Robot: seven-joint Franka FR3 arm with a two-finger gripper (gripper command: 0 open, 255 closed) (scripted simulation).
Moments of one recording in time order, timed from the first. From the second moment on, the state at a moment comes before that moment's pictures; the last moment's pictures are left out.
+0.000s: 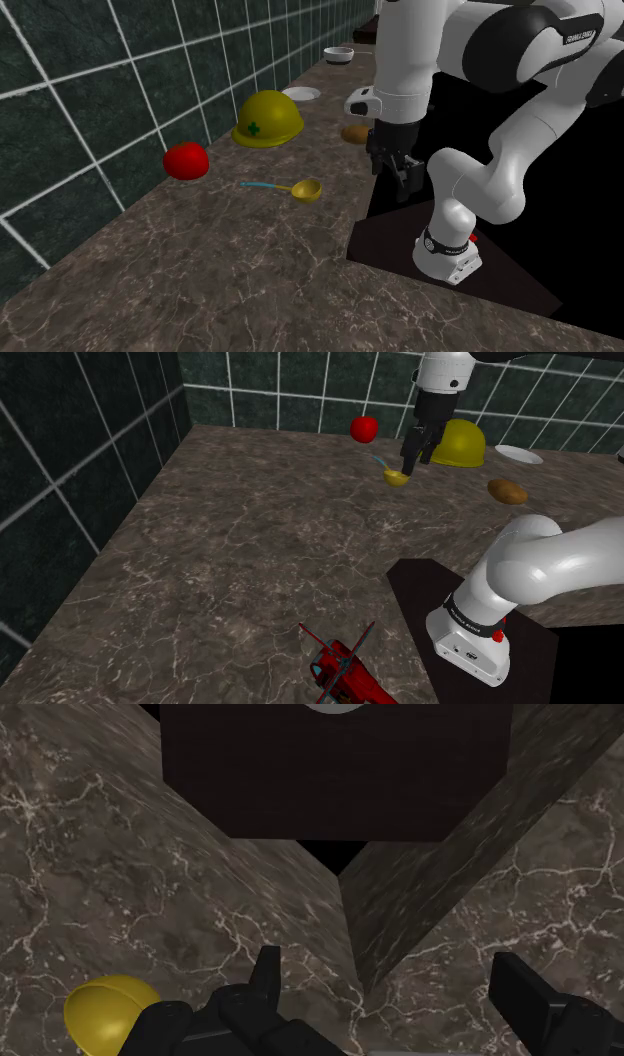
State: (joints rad) arm 0.02 -0.81 0.03 -2.39 0.02 1.49 0.04
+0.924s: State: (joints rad) arm -0.13 -0.50 -0.13 -2.32 0.02 1.77 0.10
